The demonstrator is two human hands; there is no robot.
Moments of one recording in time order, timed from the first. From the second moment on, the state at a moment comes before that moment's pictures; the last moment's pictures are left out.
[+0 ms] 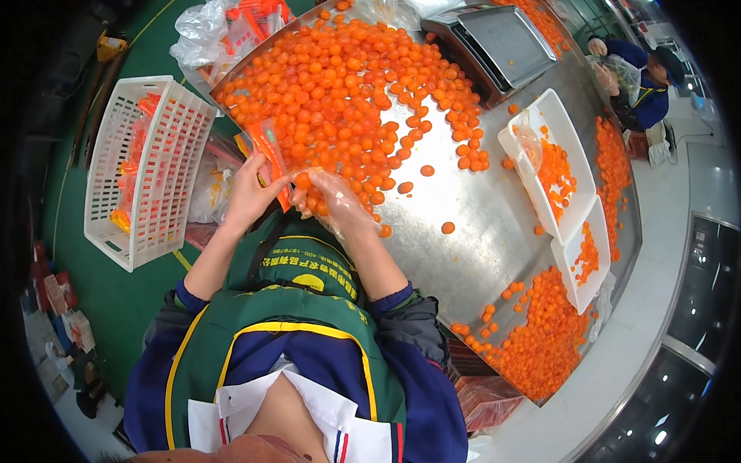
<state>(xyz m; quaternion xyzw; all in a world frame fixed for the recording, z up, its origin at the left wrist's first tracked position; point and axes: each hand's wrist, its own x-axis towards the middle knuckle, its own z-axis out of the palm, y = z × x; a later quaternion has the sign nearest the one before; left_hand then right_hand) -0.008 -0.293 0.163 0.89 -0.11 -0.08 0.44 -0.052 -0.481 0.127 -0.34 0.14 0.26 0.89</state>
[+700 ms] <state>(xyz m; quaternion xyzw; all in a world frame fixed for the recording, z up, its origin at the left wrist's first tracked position) -0.016 -0.218 0.166 0.90 -0.05 0.07 0.43 -0.047 -0.472 0.134 -0.29 0.31 0.17 0.89</state>
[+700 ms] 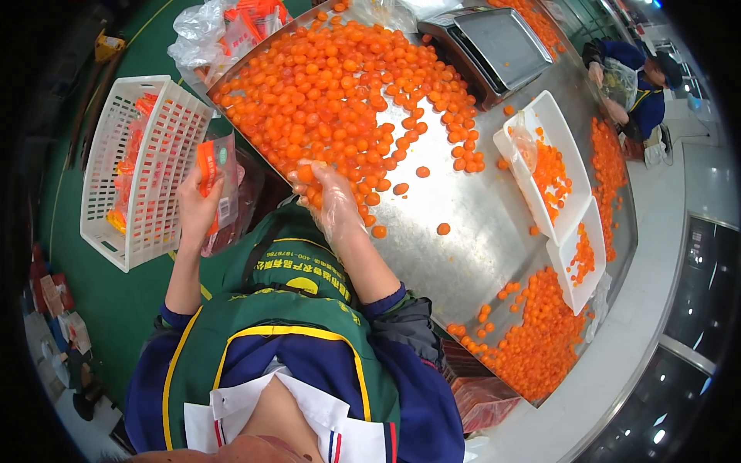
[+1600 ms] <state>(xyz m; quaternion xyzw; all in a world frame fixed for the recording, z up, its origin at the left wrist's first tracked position) -0.031 -0.258 0.153 0.78 0.02 -0.01 0.63 -0.042 -0.402 0.121 -0.29 0.25 0.20 0.90</state>
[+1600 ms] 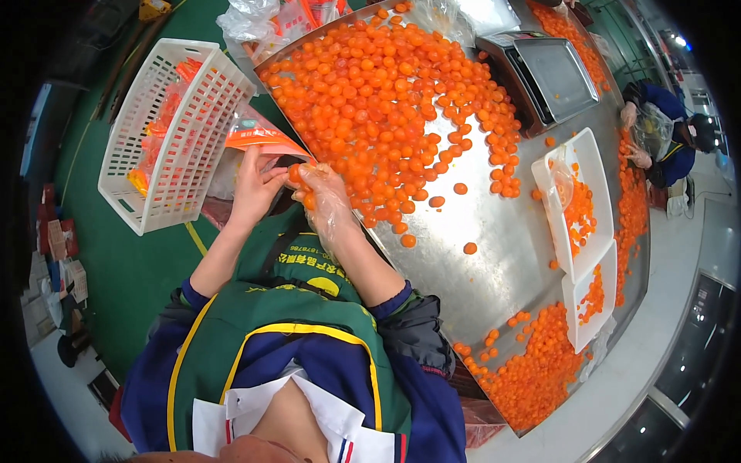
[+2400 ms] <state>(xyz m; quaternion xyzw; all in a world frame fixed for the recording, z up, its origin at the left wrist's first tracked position) -0.028 -0.251 0.137 0.79 0.04 -0.04 0.61 -0.042 -0.396 0.124 -0.32 0.27 0.19 0.89</state>
